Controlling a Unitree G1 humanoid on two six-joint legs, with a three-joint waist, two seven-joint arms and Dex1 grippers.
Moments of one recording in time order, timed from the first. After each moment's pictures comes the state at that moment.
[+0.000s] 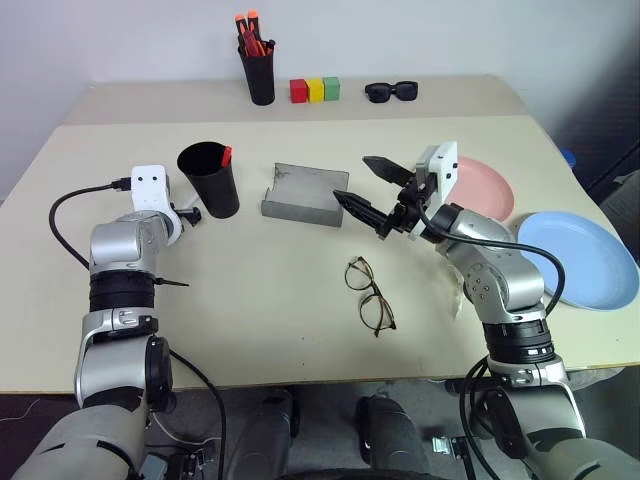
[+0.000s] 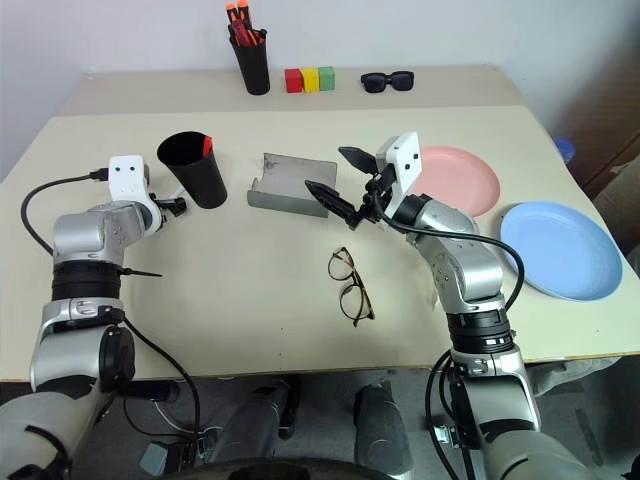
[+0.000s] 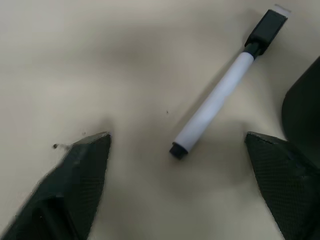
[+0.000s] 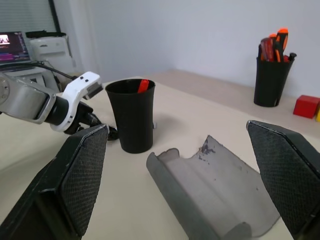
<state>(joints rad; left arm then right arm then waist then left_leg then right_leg) -0.81 0.46 0.25 0.49 -0.14 0.90 -0.08 -0.56 -0.34 -0.01 -0.05 0.45 0.36 0.73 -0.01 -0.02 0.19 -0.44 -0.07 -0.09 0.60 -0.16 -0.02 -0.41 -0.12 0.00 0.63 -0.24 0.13</state>
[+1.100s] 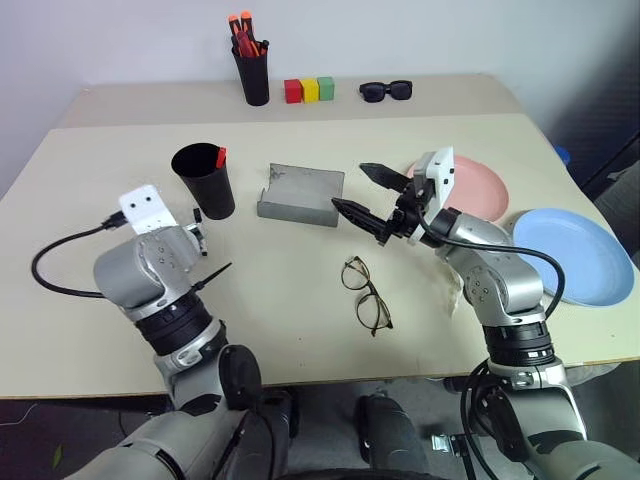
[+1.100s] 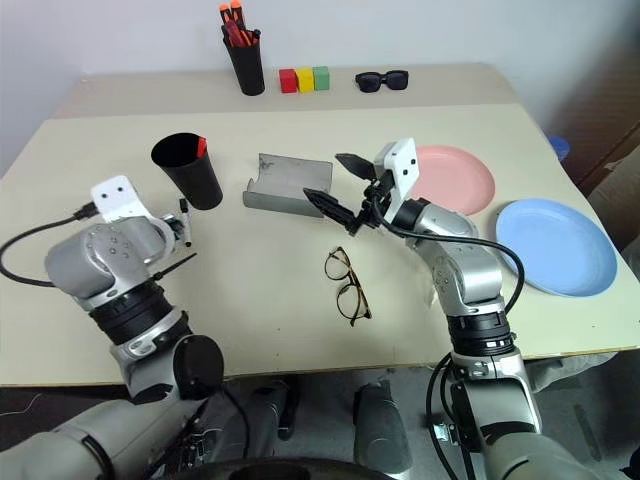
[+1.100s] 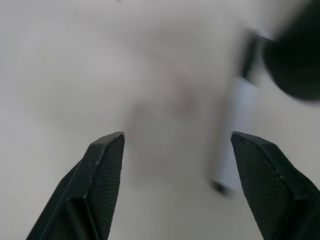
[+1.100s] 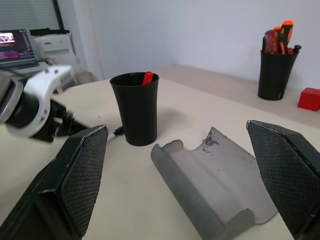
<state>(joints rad) -0.79 -0.01 0.64 -0.30 0.01 1.54 0.43 -0.55 -0.34 0.00 -0.05 0.45 0.37 0.77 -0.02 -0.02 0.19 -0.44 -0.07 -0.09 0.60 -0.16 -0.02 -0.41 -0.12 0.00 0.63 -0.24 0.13</state>
